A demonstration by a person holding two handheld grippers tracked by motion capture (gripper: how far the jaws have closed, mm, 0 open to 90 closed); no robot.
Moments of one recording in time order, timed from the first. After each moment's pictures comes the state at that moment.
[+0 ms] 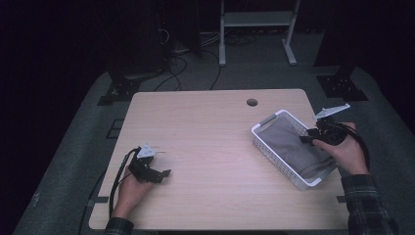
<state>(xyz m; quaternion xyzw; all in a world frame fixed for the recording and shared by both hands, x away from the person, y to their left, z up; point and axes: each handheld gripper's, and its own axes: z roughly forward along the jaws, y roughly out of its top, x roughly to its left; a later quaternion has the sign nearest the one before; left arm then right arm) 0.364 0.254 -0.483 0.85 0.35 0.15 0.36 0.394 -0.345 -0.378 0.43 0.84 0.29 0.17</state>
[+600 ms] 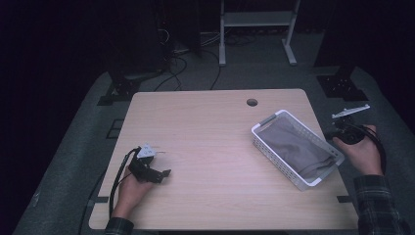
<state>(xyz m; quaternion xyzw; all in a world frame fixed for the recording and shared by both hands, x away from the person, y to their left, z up) 0.364 0.254 -0.483 0.85 0.35 0.15 0.36 0.395 -0.395 -0.388 0.52 0.80 0.24 0.20</state>
